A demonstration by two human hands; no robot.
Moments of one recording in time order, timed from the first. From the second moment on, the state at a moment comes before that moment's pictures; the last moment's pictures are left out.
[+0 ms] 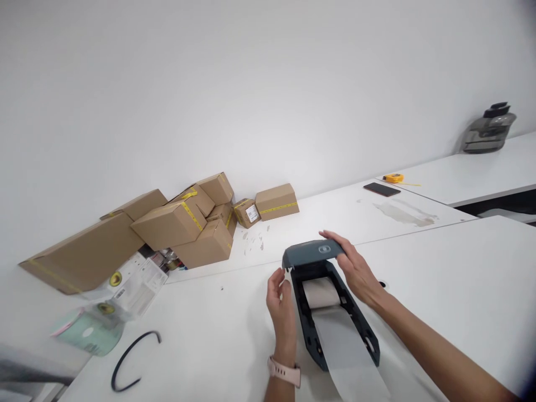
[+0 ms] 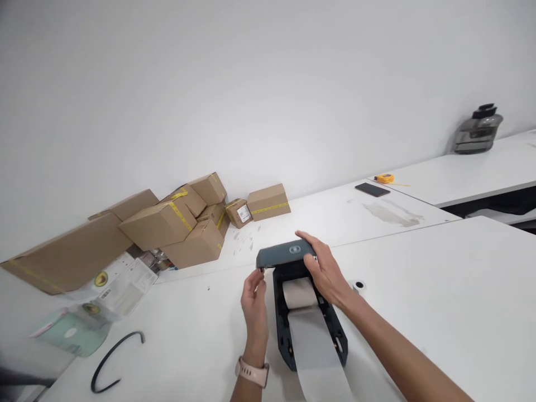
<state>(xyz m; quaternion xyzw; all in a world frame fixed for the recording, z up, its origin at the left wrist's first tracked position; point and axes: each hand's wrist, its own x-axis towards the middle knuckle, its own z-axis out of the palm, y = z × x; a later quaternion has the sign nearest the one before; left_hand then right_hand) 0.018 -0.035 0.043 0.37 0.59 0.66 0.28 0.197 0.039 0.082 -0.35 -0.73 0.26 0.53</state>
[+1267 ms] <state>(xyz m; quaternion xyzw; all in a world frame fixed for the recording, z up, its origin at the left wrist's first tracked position) 0.021 -0.020 0.005 0.43 0.65 0.56 0.28 0.188 0.081 0.040 -0.25 -0.92 0.24 0.17</state>
